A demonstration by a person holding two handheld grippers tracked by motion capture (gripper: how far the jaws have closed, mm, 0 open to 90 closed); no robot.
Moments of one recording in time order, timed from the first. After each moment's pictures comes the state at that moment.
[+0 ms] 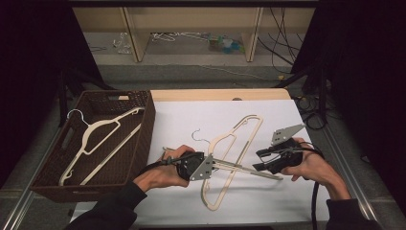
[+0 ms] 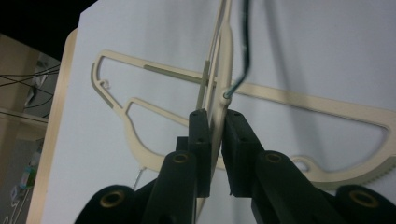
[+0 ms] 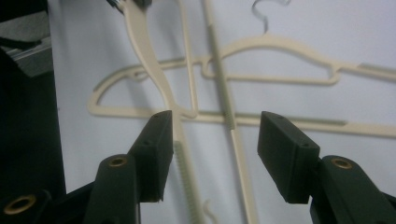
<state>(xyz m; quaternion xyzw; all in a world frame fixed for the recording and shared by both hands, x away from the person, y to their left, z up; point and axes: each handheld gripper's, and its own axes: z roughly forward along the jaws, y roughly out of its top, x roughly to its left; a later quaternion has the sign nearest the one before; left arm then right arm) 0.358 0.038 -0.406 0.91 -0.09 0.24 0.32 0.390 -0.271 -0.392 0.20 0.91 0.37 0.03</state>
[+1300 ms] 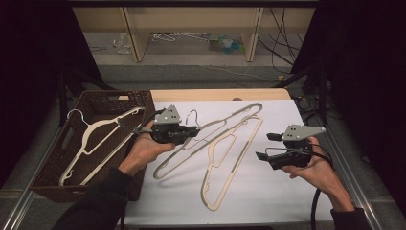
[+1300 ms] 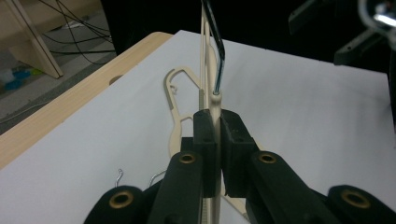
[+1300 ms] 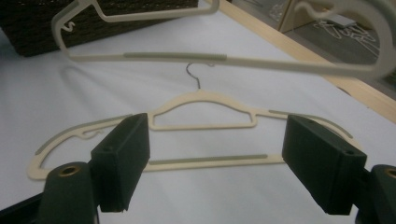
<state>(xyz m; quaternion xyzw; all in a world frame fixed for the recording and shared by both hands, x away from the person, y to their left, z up) 0.410 0.105 -0.352 0.82 0.23 0.13 0.51 0.371 -0.276 -0.371 0.26 0.85 0.43 0.18</state>
